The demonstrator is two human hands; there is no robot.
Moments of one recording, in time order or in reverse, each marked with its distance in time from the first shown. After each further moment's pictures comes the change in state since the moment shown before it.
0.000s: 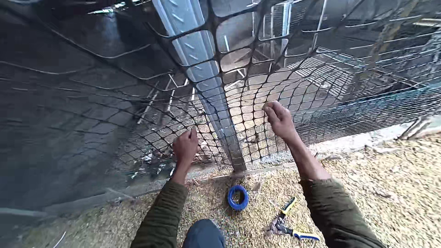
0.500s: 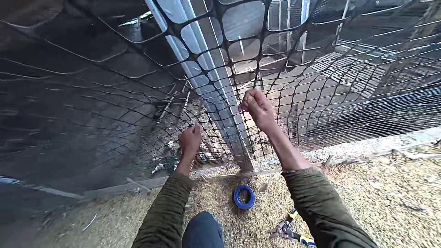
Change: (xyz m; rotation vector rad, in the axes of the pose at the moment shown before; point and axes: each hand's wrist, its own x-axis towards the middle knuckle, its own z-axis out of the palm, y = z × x) left_hand 0.004 0.013 -0.002 0.042 0.016 -0.080; right_hand 0.035 -0.041 0.043 0.708 -0.064 -0.251
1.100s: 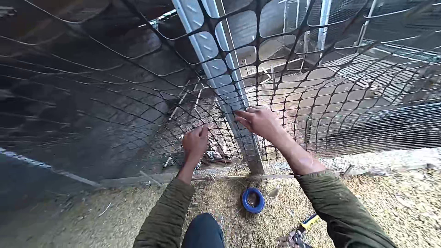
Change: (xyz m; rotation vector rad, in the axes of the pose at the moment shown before) left_hand -0.018 -0.014 -0.027 0.041 0.120 0.149; right_hand -0.001 0.027 0.023 -1.077 -0.373 -0.131
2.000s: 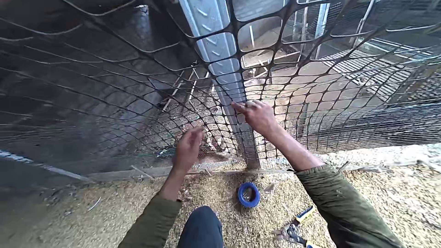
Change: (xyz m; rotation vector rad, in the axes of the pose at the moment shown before) left_hand -0.029 -0.036 0.000 -0.543 -0.107 0.144; right_hand 0.003 0.002 0.026 -0.179 0.025 0.026
